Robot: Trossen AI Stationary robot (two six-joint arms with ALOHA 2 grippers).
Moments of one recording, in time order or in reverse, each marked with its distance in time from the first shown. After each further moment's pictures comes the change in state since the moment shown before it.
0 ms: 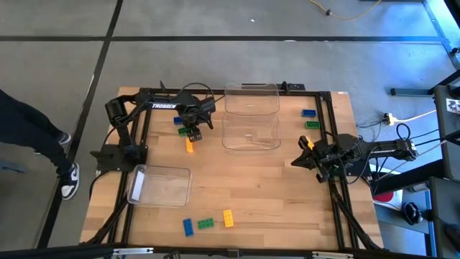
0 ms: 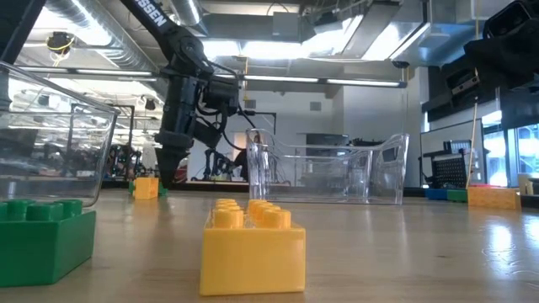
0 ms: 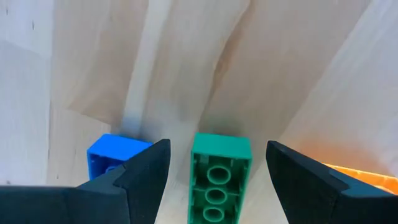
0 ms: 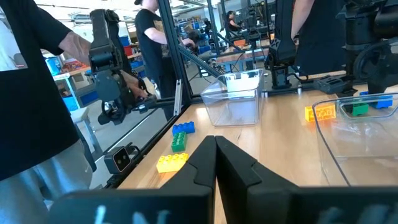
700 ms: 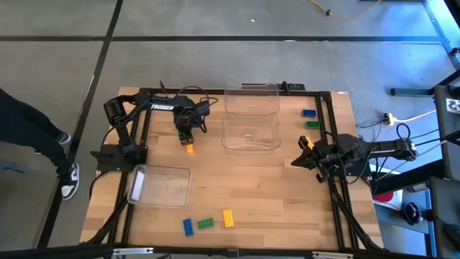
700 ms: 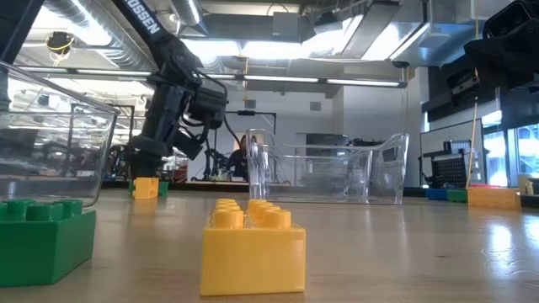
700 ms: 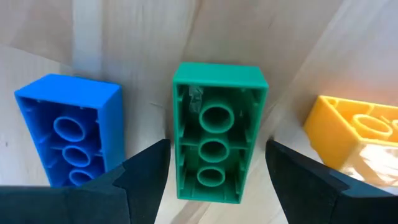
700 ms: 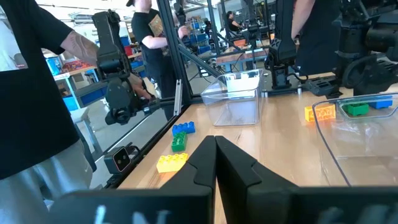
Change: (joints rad) left arm 0.026 -0.008 -0.110 -0.029 0.018 0.050; right arm 0.000 0.000 0.000 0.000 0.000 0.000
